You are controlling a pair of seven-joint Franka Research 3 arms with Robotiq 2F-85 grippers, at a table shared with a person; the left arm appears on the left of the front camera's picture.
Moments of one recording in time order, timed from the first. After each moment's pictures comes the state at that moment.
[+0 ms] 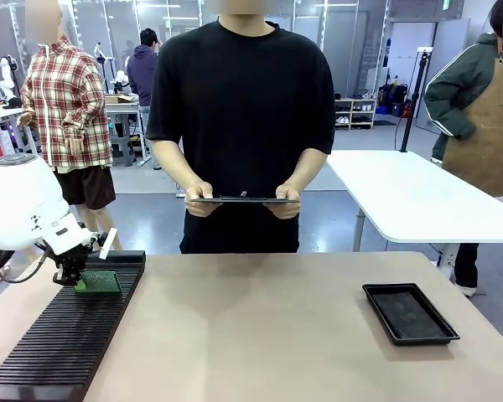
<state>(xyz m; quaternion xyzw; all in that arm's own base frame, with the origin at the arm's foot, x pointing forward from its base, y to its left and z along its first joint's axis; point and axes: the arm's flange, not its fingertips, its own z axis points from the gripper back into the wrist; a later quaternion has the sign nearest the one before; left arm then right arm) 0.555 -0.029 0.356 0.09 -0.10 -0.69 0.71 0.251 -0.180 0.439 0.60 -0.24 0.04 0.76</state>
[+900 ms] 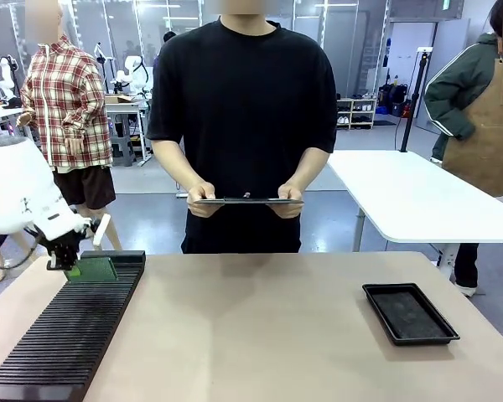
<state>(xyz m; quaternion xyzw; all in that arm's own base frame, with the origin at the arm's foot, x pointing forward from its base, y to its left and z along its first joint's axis) 0.549 -0.021 0.406 0.09 -0.11 -0.68 0.72 0.251 -0.179 0.439 0.60 -0.24 0.04 0.76</state>
